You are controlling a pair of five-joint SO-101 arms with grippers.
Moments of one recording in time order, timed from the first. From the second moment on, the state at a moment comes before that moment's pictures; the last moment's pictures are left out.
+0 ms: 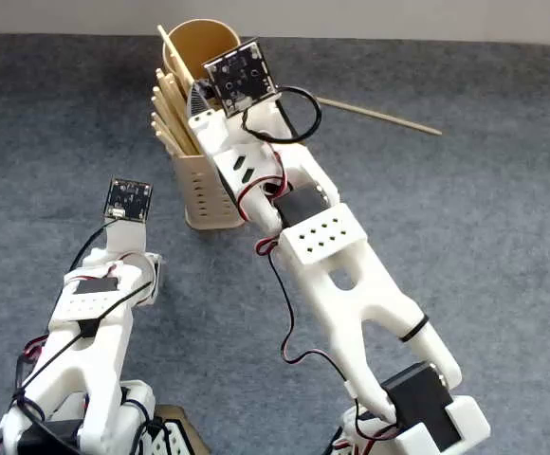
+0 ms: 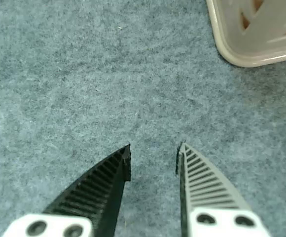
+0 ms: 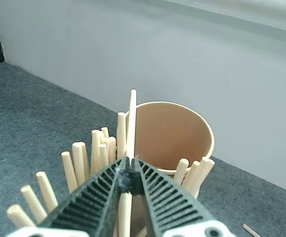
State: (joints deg) left arm -13.0 -30.3 72.2 23.5 -7.5; right arm -34.5 -8.6 14.6 8.4 5.9
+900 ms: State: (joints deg) left arm -12.2 -30.3 72.2 23.5 -7.5; right arm -38.8 -5.9 -19.7 61.1 5.9
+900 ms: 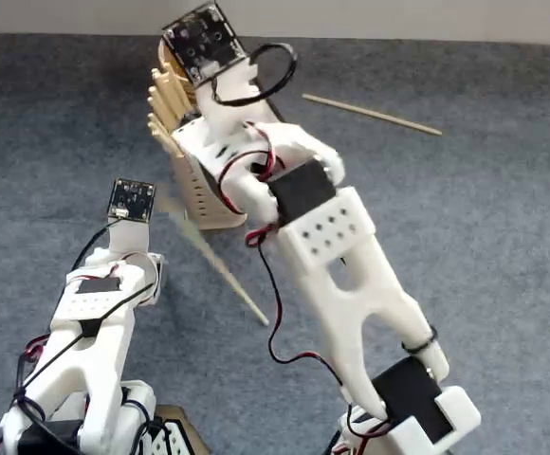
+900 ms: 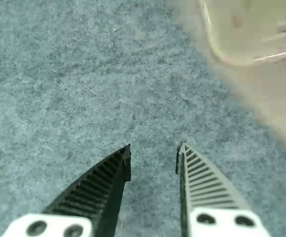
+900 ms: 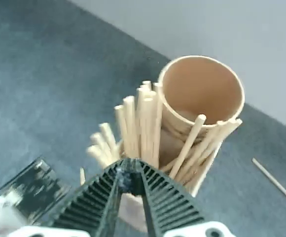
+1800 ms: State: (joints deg) left arm -25.6 -30.3 68.5 23.5 0.5; right arm -44.1 -1.0 14.0 66.2 21.8
